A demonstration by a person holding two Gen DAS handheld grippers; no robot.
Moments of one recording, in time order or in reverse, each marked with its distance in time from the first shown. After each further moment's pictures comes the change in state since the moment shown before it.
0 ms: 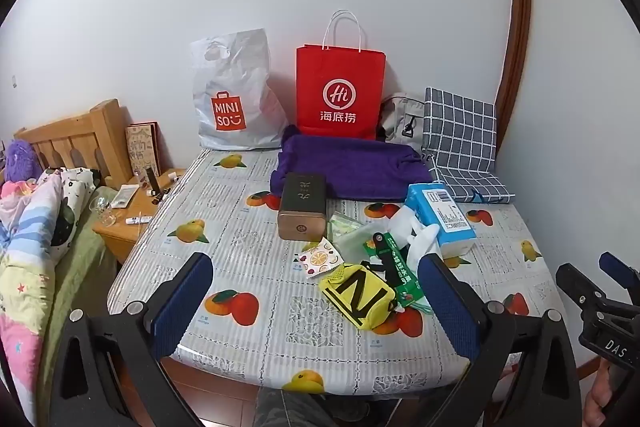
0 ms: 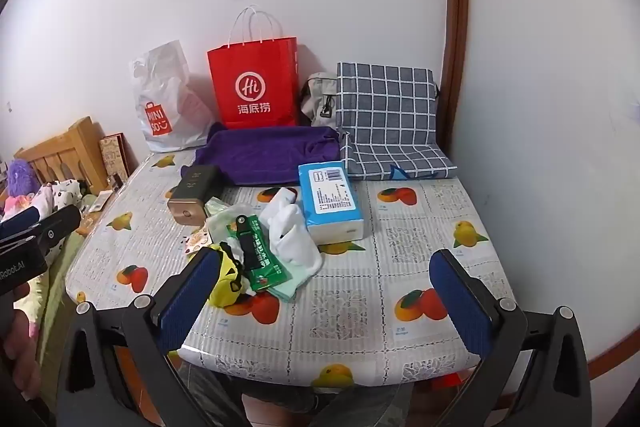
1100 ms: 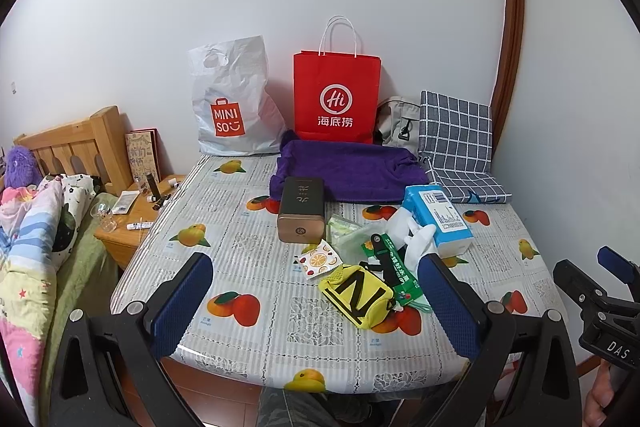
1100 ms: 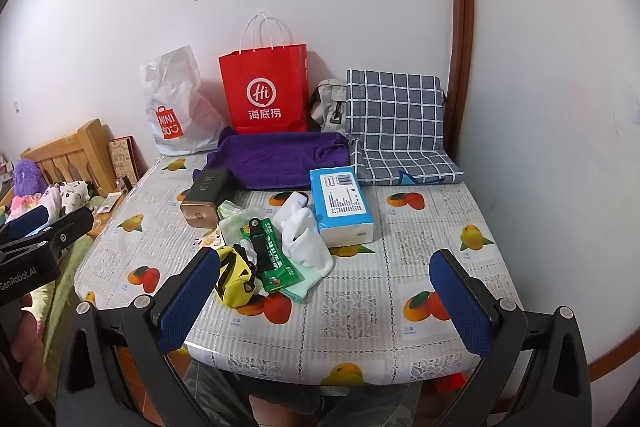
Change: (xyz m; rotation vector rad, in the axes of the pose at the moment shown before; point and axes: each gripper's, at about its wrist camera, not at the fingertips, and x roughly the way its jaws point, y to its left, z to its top) left arm -0.011 -0.004 0.006 0.030 -0.013 0.005; right arm -0.012 0.009 -0.001 -0.002 -0.017 0.029
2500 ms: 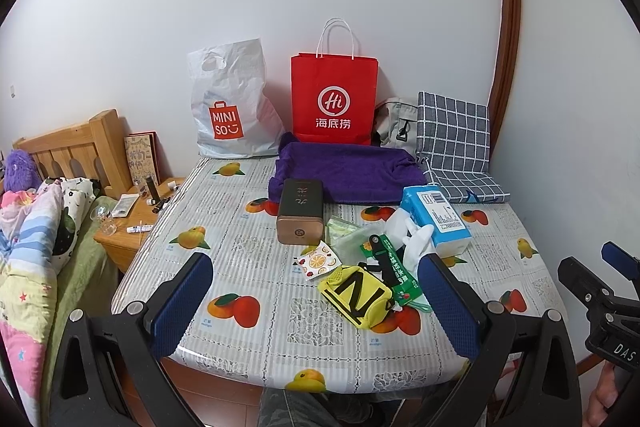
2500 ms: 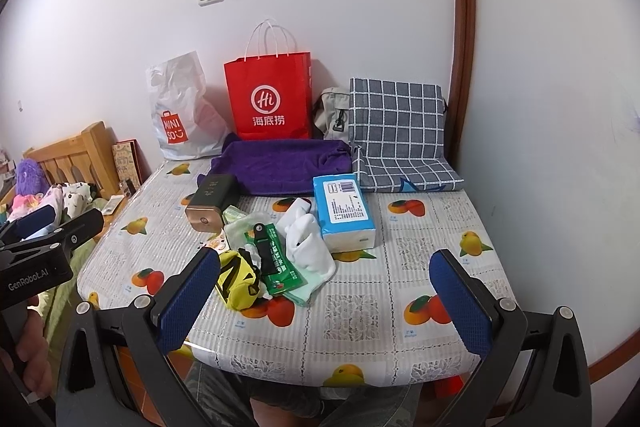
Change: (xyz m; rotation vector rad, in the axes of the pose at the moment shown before) left arm -0.004 0.000 0.001 0.000 -0.003 0.003; right arm -0.013 0.002 0.004 -0.006 -0.022 0.006
